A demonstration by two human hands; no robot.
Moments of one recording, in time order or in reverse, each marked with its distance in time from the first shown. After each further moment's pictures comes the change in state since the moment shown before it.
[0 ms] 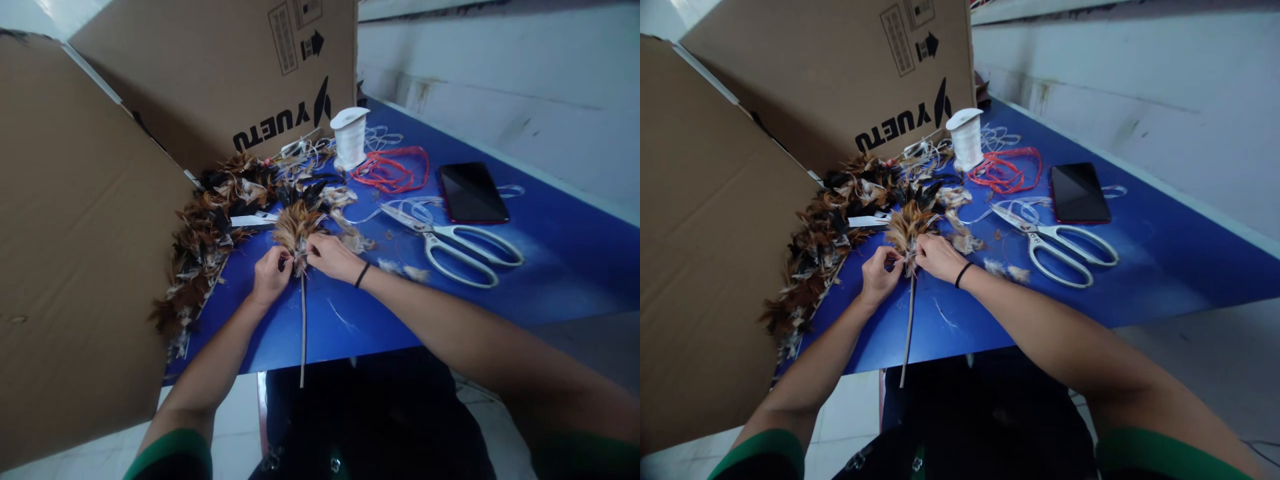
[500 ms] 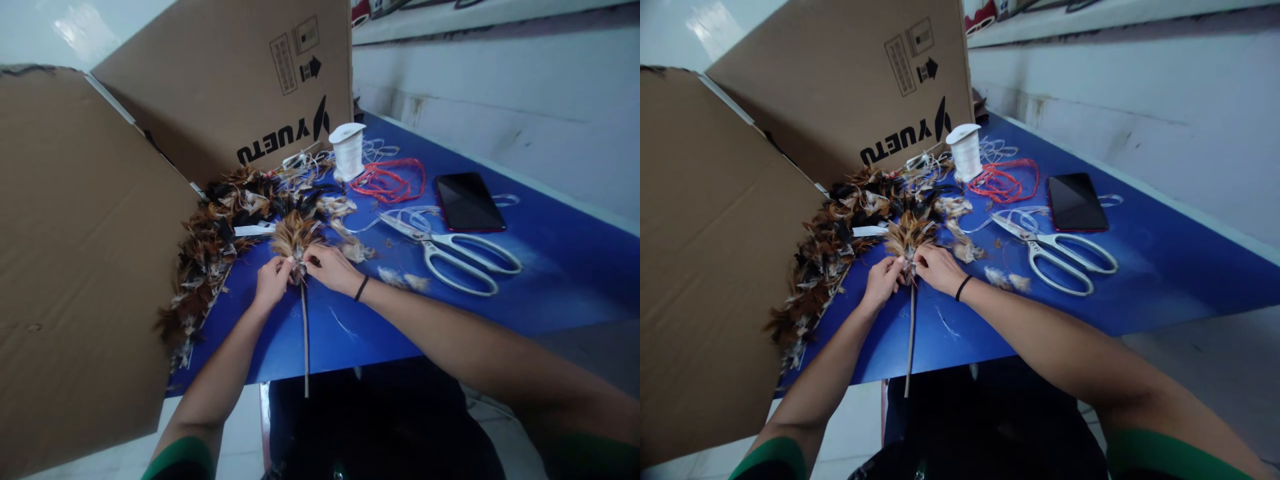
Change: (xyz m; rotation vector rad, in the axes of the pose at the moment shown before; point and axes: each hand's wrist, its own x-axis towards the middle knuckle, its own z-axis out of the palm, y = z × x) left_hand 0.011 0.009 -0.005 -0.329 -0.224 -0.650; right_hand -0.004 -0.005 0.005 0.147 0.086 -0.026
